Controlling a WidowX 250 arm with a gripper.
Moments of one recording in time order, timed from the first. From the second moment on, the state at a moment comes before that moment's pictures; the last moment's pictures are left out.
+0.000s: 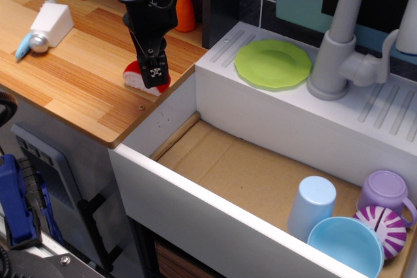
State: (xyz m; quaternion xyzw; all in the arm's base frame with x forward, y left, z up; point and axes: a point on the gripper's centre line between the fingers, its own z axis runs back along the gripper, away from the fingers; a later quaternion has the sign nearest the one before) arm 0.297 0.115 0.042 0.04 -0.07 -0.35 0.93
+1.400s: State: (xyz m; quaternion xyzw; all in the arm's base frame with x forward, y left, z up) arm 0.298 0.124 0.011 0.04 -0.09 -0.35 0.93
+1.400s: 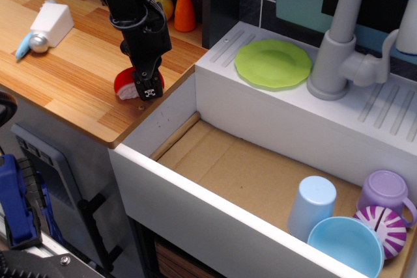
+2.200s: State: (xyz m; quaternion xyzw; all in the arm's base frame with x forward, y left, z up) arm 0.329 0.084 0.055 0.06 -0.08 -0.28 0.96
